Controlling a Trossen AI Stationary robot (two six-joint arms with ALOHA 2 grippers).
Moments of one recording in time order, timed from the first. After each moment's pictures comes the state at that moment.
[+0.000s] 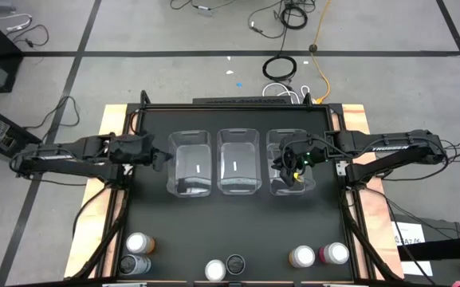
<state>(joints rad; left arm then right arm) 0.06 0.62 0.67 -0.67 -0.16 -0.87 0.01 1.12 1.02 -0.66 0.05 0.55</state>
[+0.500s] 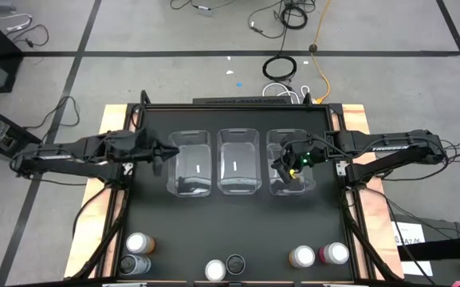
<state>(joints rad) 0.06 0.64 0.67 -0.45 -0.17 -0.49 0.01 1.12 1.02 -0.66 0.05 0.74</state>
